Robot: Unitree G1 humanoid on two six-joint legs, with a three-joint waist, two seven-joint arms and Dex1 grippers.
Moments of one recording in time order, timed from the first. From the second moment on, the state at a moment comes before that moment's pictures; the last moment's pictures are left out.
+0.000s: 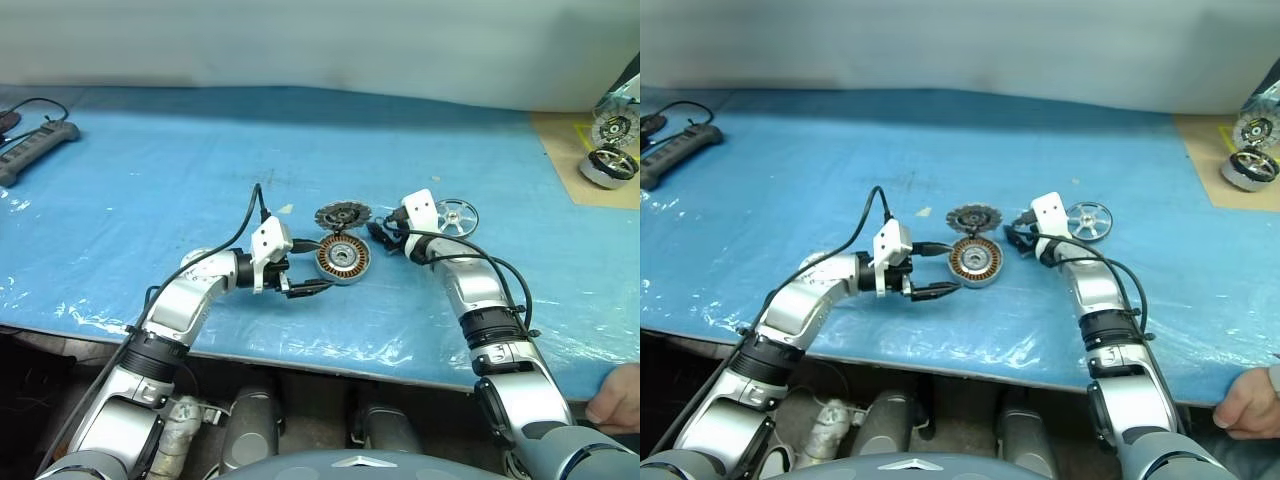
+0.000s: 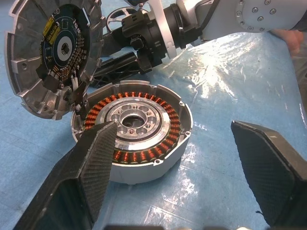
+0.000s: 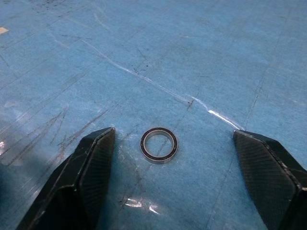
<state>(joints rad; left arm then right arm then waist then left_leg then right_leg) -0.41 0.40 -0.23 0.04 -0.29 0.27 -1.04 -0.56 -0.30 0.01 0.45 0.08 0.31 0.44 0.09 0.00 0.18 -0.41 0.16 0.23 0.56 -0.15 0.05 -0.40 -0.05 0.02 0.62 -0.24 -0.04</state>
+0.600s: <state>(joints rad) -0.42 0.39 -0.22 0.04 -0.30 0.27 -1.04 -0.42 -0.37 0.01 0.19 0.10 0.44 0.53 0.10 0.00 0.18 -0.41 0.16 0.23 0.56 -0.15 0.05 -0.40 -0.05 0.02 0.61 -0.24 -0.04</state>
